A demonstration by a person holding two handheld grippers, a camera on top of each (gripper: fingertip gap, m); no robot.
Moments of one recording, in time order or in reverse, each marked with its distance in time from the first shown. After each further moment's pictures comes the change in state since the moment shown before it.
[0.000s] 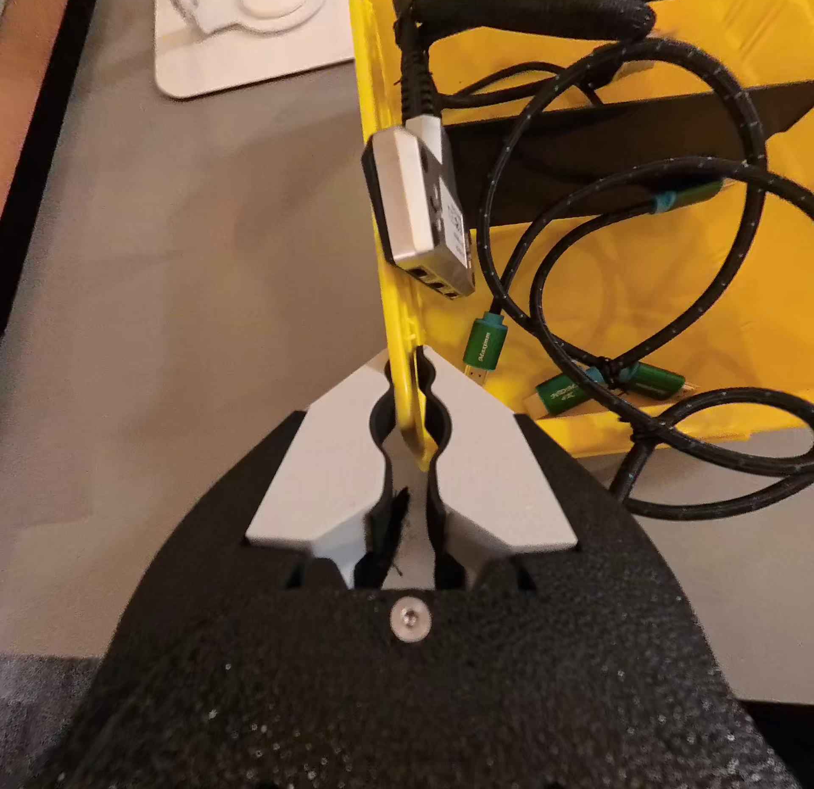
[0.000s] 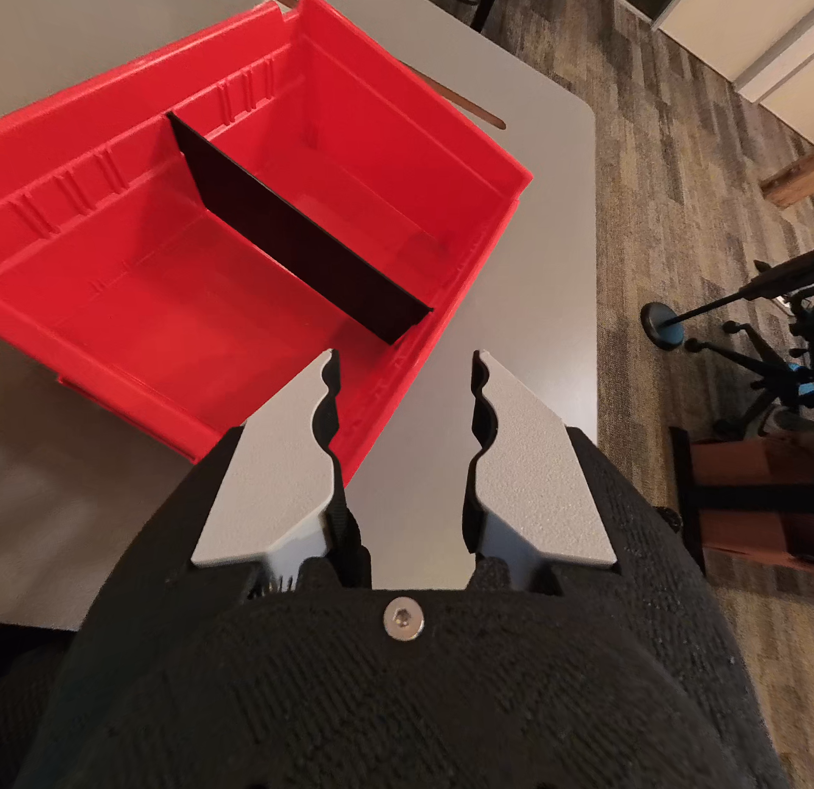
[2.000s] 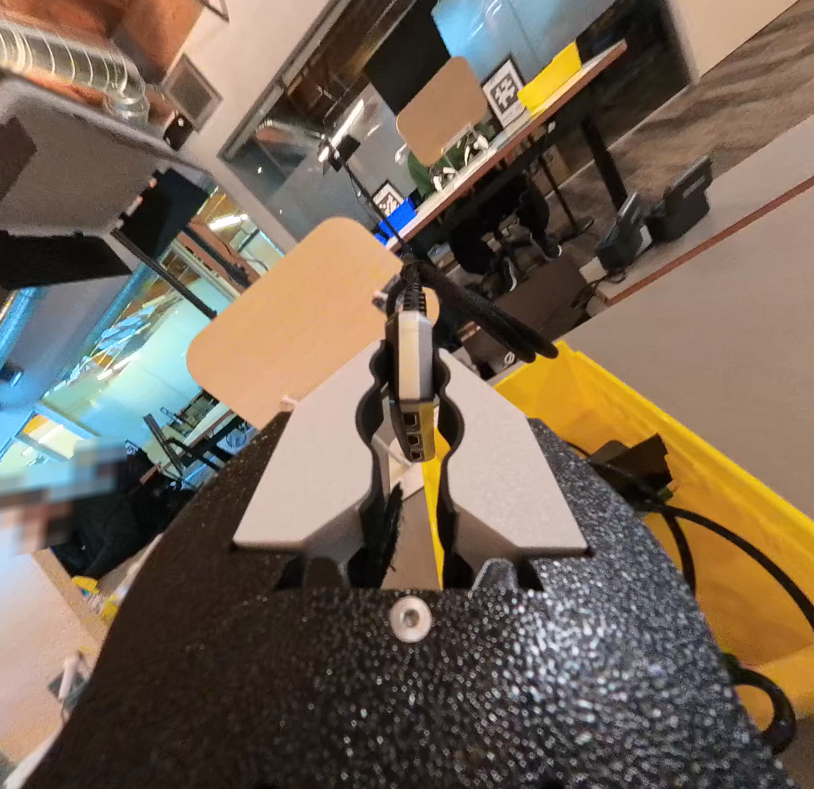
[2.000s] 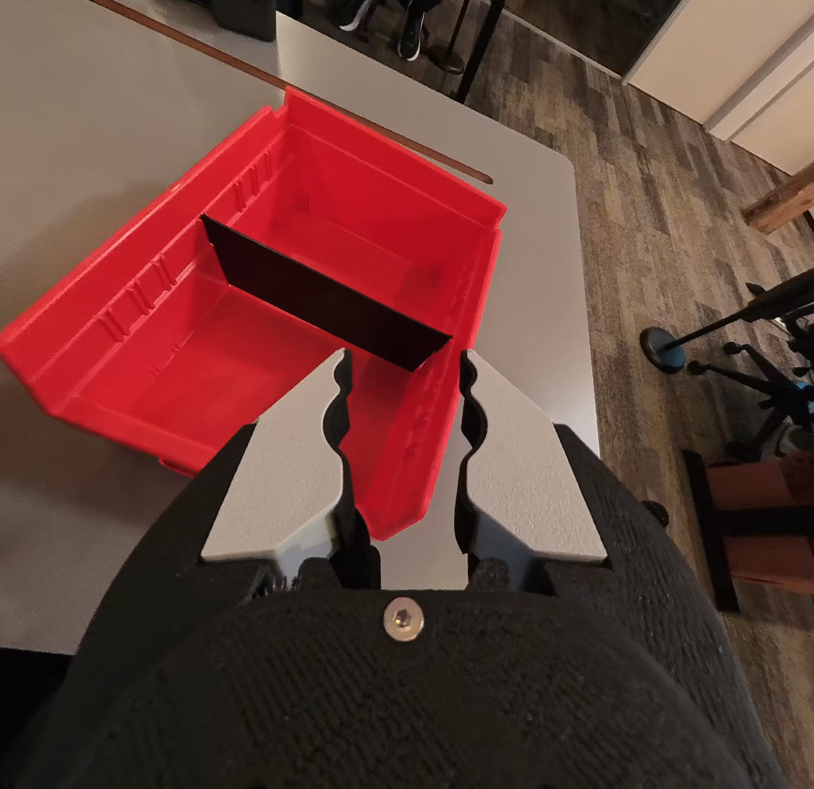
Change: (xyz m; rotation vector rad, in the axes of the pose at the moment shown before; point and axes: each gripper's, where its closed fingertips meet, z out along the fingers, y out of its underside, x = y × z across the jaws) left arm 0.044 -0.184 -0.141 0.773 -0.267 0.557; right arm -0.004 -0.026 -0.014 0.100 0.010 0.044
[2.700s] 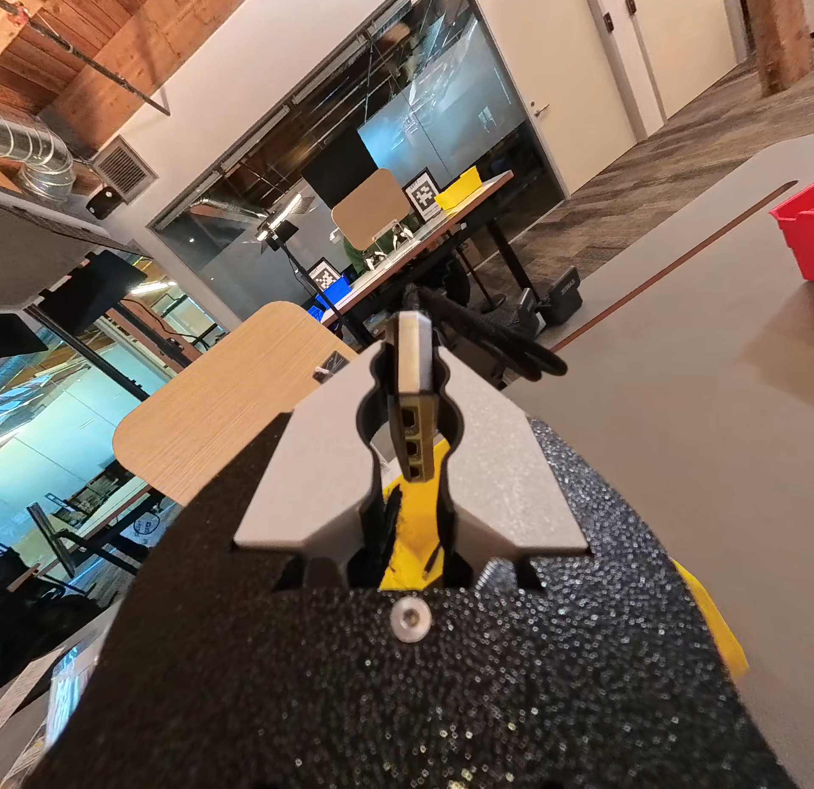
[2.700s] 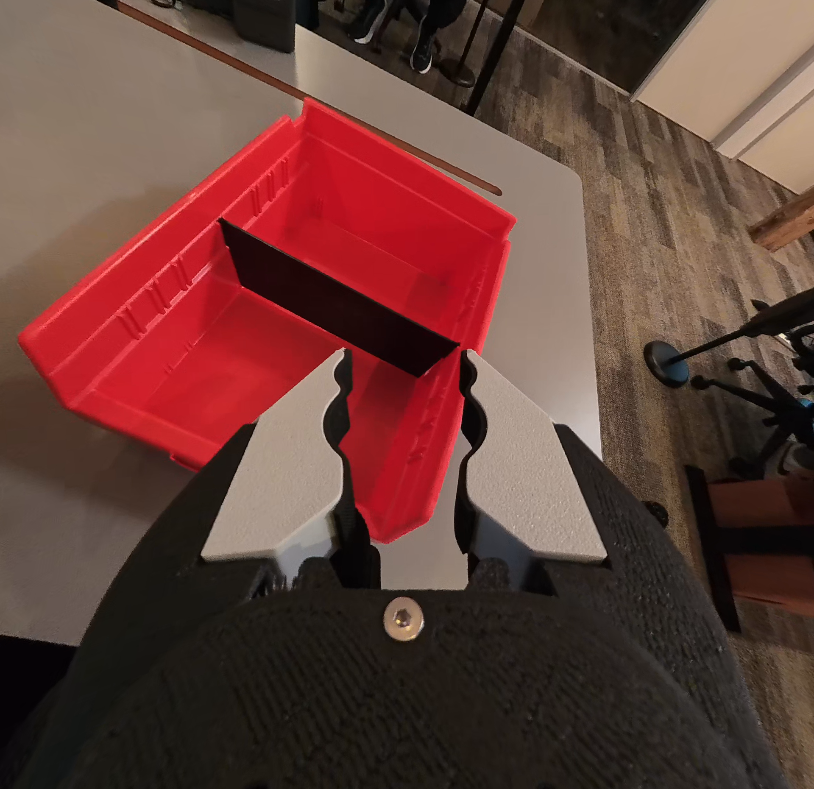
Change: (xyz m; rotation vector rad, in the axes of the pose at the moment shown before) left arm 0.024 -0.056 -0.022 0.178 0.170 -0.068; right arm -0.005 -0.004 -0.003 0.019 -0.022 -0.022
